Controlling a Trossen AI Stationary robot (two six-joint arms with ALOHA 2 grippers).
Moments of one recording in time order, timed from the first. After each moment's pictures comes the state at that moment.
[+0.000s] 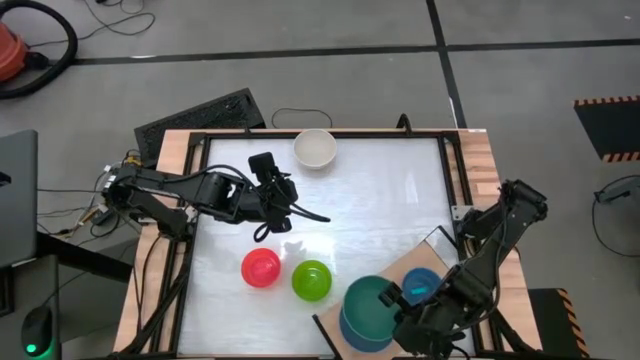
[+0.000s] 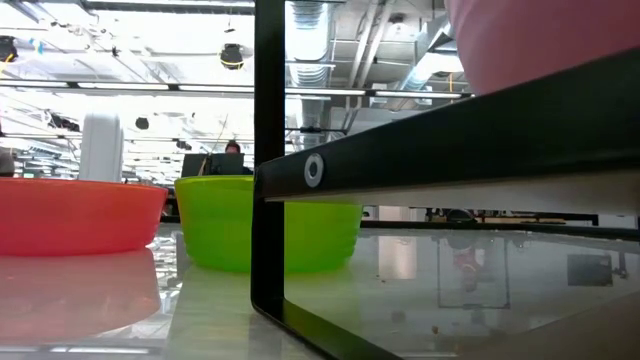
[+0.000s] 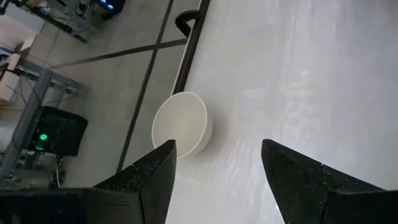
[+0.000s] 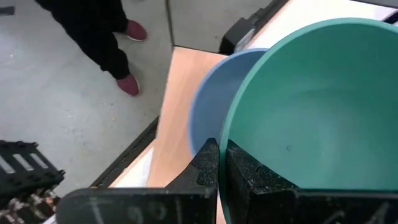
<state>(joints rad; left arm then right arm) -0.21 1.52 1.64 -1.04 -0.77 -0.05 0.84 1.67 1.61 -0.93 0.09 0.06</state>
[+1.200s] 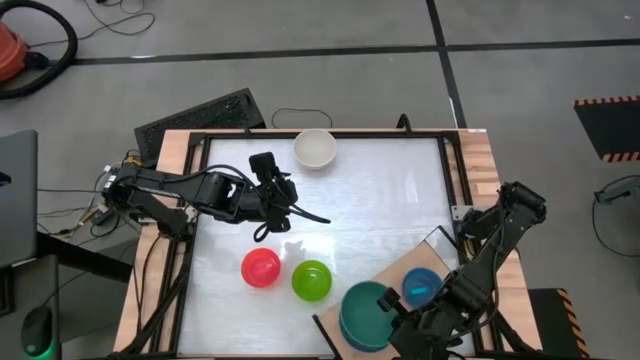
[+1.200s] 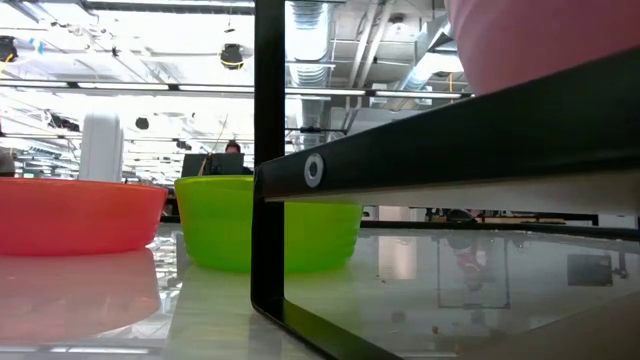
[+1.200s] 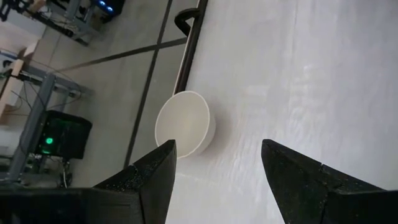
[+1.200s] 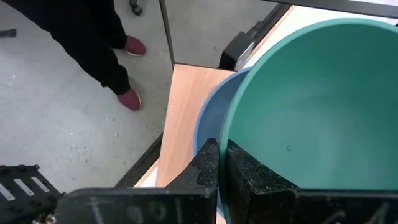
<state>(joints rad) -0.21 1.52 1.64 -1.05 -0.77 -0.02 0.84 1.69 1.59 -0.84 0.10 0.11</state>
